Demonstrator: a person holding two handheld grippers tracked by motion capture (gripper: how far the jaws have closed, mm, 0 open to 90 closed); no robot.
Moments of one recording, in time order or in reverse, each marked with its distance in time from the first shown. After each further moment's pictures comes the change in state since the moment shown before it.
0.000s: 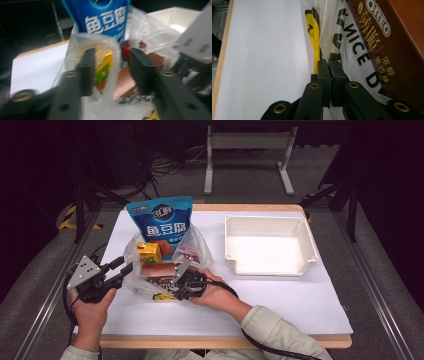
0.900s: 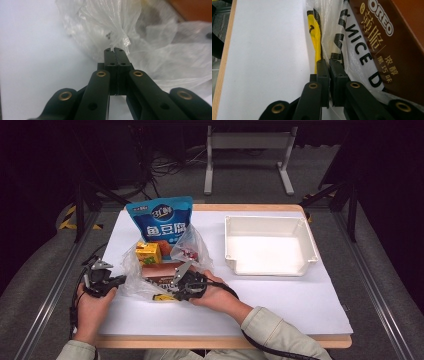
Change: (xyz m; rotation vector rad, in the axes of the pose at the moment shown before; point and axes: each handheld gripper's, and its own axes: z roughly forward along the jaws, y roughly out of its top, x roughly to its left) left arm 0.048 -0.057 0.049 0.523 0.042 -0.194; right arm 0.002 -0.002 0.000 -0.012 0.002 0.001
